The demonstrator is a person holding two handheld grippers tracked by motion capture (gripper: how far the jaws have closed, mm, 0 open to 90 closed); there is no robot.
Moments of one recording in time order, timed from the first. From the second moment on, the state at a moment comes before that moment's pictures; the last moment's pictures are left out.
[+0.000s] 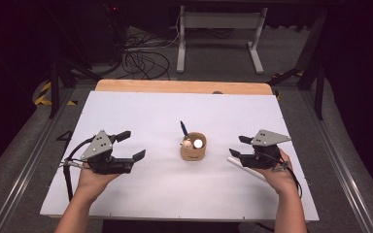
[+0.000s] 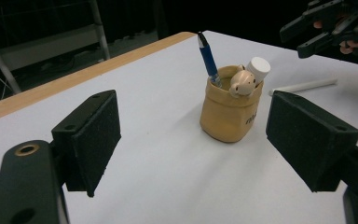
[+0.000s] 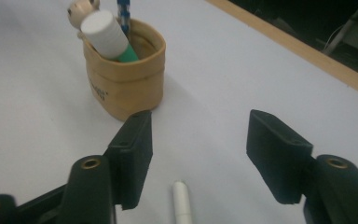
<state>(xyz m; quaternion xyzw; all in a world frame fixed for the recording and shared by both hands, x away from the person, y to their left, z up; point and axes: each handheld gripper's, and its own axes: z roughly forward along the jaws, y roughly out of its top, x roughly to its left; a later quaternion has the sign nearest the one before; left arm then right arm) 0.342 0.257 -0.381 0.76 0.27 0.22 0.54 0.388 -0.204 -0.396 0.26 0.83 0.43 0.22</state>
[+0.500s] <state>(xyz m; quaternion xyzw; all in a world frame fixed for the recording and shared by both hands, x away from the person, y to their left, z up) 0.342 0.257 -0.382 0.76 0.27 0.22 0.54 0.398 -0.206 -0.419 0.25 0.86 0.39 0.19</state>
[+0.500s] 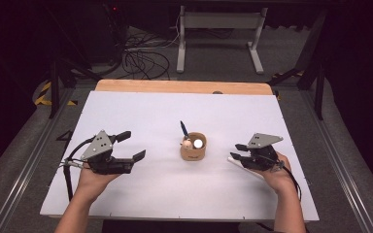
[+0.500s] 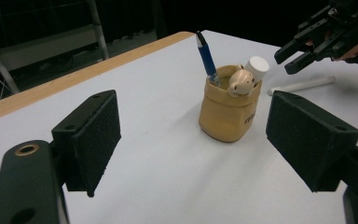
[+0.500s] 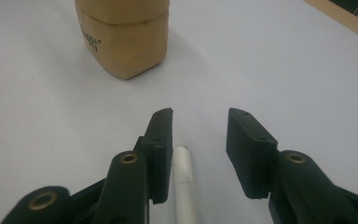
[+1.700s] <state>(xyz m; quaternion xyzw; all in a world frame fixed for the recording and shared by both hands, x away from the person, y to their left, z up) 0.341 0.256 -0.382 0.77 0.26 0.22 0.54 0.408 -0.203 -0.444 0.26 0.89 0.35 0.15</state>
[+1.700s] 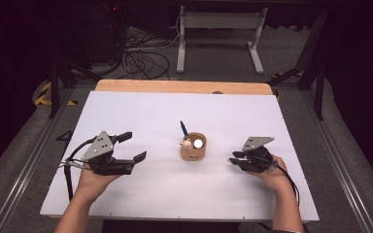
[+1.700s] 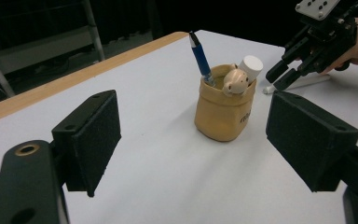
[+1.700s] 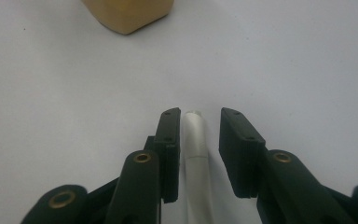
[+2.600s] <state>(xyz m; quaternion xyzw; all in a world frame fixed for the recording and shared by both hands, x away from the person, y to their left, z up) 0.340 0.252 -0.382 0.77 0.26 0.22 0.54 0.410 -0.205 -0.452 0.27 0.89 0.34 0.13</state>
